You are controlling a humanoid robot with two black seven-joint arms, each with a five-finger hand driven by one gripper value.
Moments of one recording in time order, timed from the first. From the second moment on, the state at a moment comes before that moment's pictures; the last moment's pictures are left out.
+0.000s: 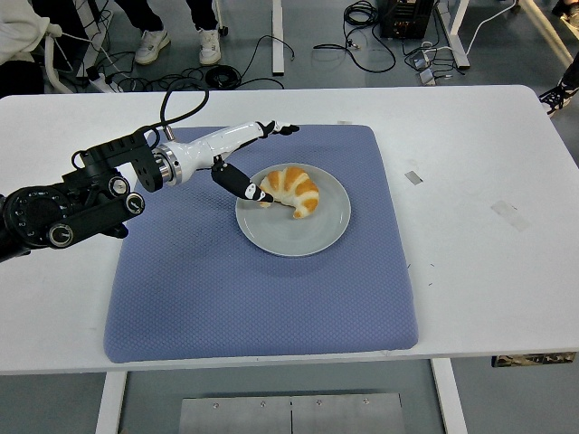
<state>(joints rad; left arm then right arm) -1.15 0.34 -0.02 -0.96 1.01 0.06 -0.27 -0.08 0.00 0.10 0.12 -0.10 -0.09 0.22</state>
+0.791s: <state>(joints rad) -1.17 0.24 0.05 -0.90 0.98 0.04 -0.28 -0.08 0.00 0.10 0.12 -0.10 -0.09 0.22</state>
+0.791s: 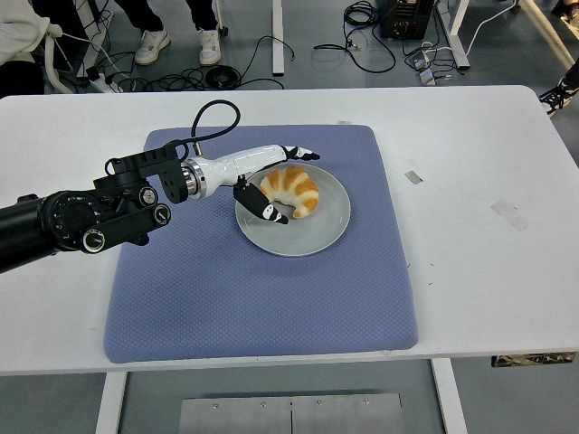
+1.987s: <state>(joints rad) -1.19 0.24 0.09 -0.88 0.98 0.05 -0.29 -0.08 0.00 0.10 0.12 -0.10 -0.09 0.22</state>
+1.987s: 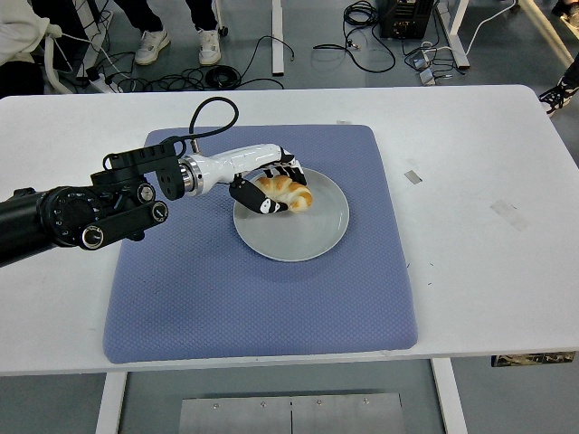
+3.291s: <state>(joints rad) -1.14 0.44 0.09 -0.83 0.97 0.05 -0.29 -0.08 0.00 0.10 0.12 -0.10 -0.09 0.22</state>
